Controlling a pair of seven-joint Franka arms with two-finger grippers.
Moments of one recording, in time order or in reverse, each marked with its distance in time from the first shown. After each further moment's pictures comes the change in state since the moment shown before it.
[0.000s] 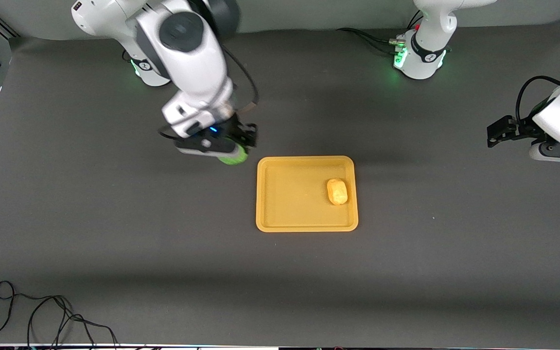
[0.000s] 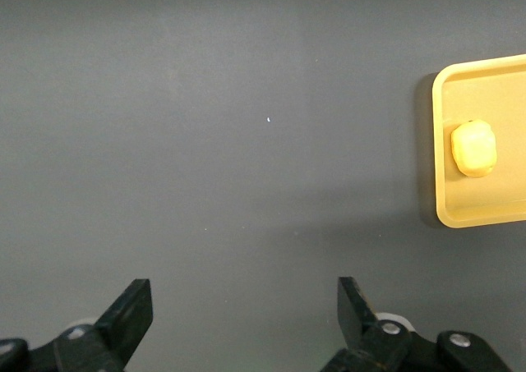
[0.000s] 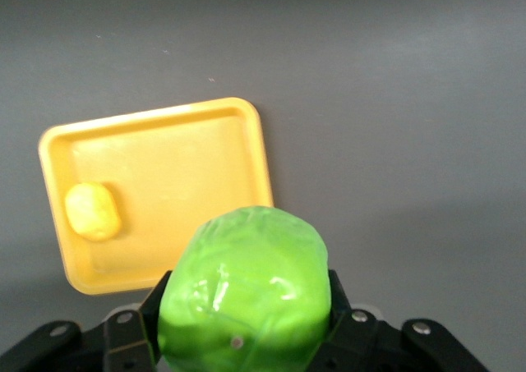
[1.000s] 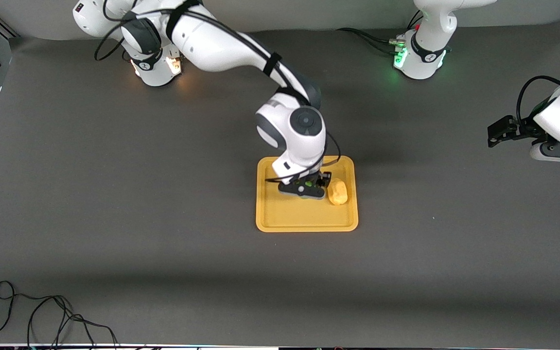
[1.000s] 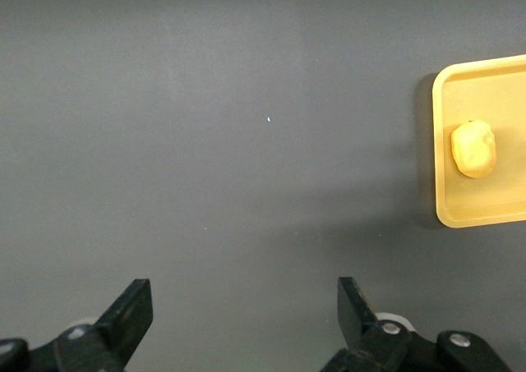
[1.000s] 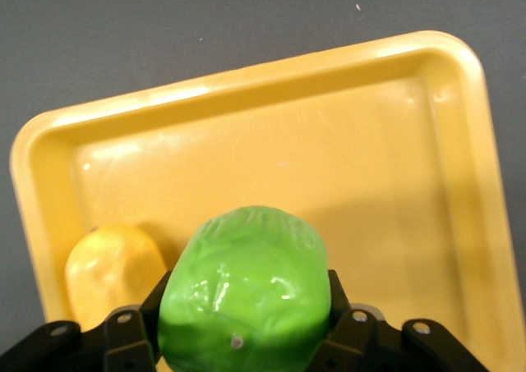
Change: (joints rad) left arm 0.000 0.000 0.002 0.001 -0.001 -0.002 0.000; right arm 0.078 0.572 0.046 0.301 -0.017 0.319 0.193
